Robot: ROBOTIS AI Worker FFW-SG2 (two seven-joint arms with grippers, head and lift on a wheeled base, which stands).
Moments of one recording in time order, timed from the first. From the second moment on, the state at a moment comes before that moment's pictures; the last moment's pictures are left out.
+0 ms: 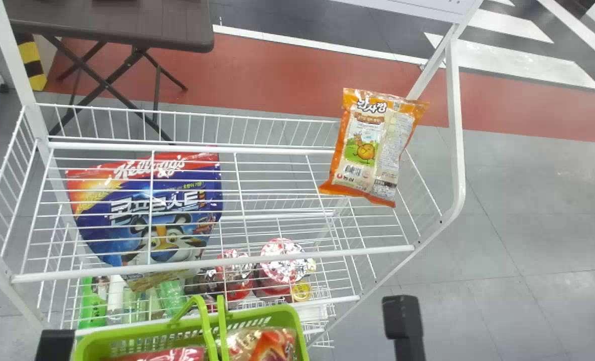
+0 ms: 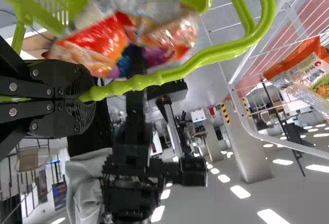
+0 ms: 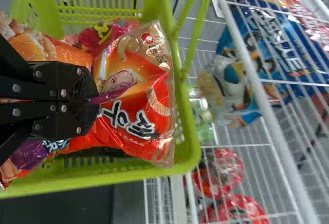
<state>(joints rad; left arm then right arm) 0.59 0.03 -0.09 -2.23 0.24 1.33 -1.05 0.71 -0.04 -0.24 -2.47 -0.38 1.44 0.42</state>
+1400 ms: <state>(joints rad) 0.62 0.05 -0.15 -2.27 0.22 1.33 -1.05 0.34 -0.04 -0.21 -2.13 -0.07 0.57 0.06</state>
